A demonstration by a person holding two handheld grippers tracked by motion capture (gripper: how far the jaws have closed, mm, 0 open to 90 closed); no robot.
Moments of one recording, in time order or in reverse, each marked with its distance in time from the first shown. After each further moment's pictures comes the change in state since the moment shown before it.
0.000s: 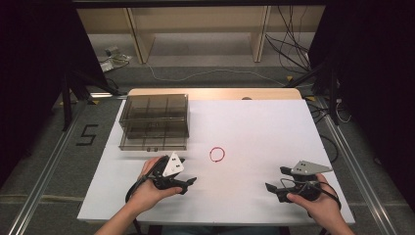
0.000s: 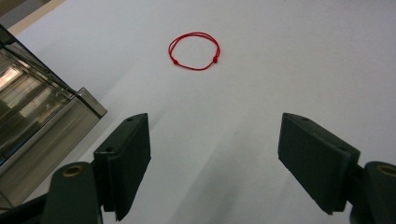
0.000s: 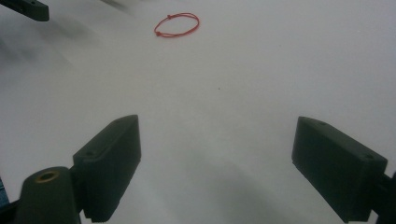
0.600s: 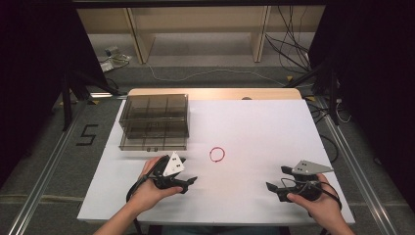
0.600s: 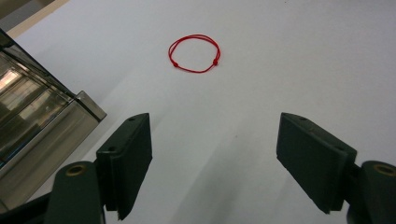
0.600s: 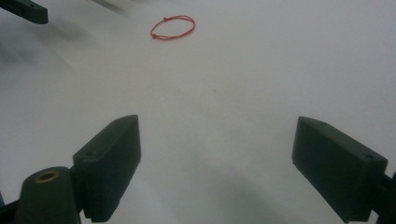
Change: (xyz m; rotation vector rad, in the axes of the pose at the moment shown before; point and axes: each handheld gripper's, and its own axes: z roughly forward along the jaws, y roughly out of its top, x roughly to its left) left arm 0.000 0.001 0.002 -0.014 -0.003 -0.007; right arm 0.000 0.001 -0.002 -0.006 -0.015 0.006
